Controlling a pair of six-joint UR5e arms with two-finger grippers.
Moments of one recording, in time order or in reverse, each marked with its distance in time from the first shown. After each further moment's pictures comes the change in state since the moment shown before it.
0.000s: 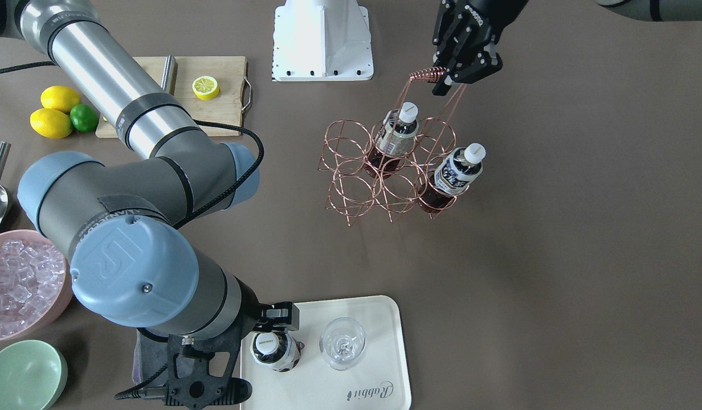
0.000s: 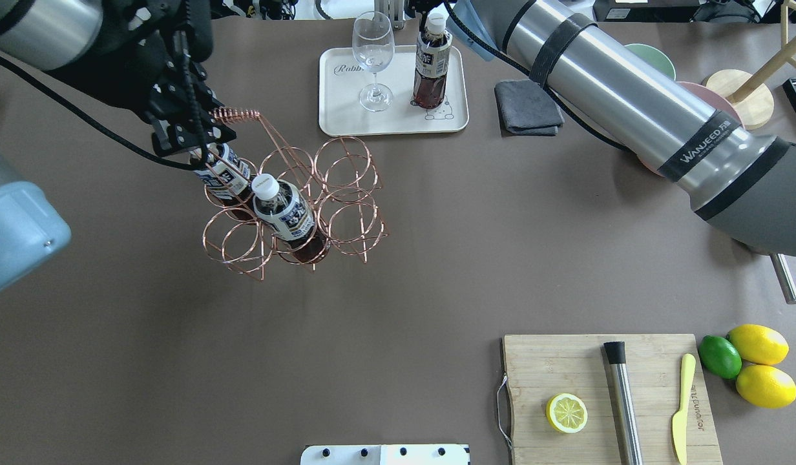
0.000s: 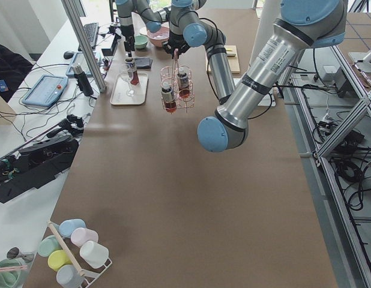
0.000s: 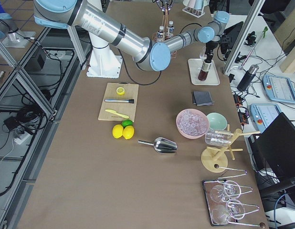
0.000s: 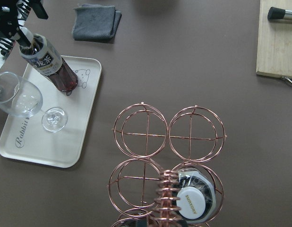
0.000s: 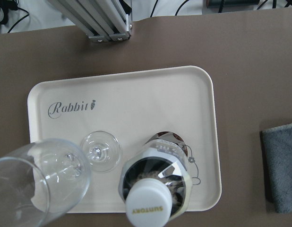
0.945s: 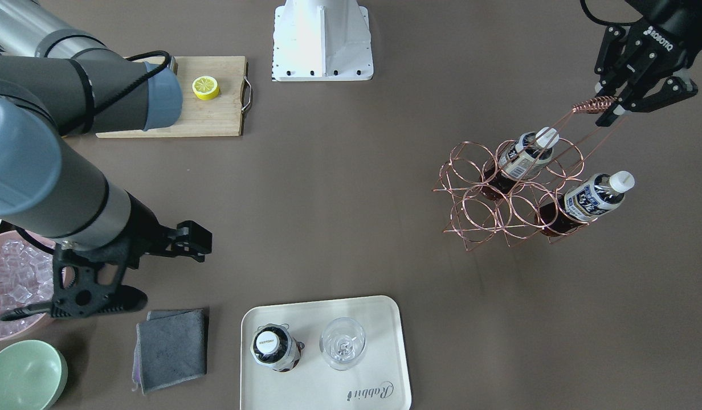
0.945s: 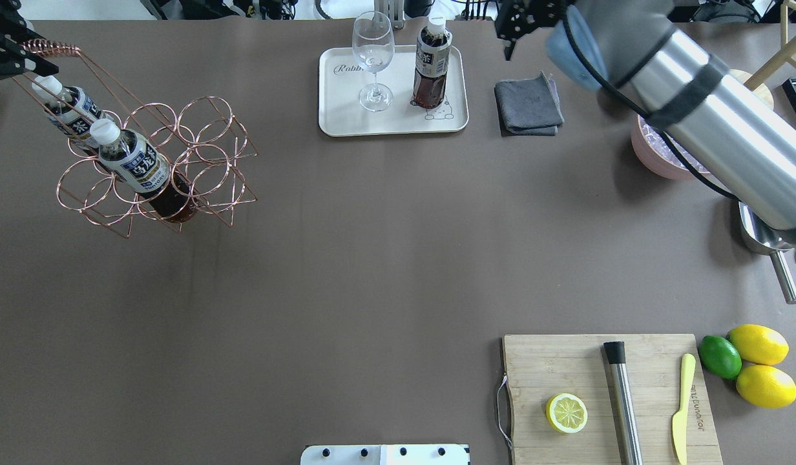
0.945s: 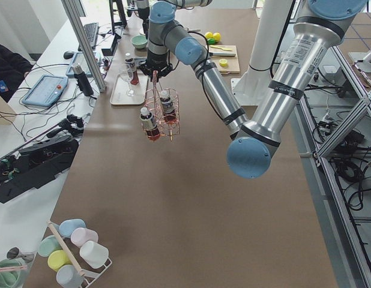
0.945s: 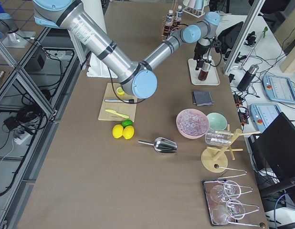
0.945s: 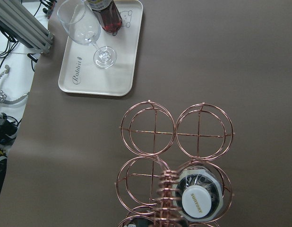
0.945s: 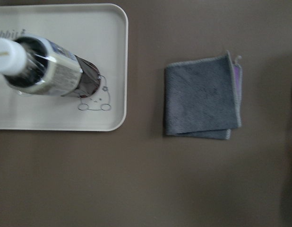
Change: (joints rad) left arm -0.319 0.214 0.027 -0.001 -0.118 0.397; right arm 0.063 -0.330 0.601 -0.442 0.014 -0.242
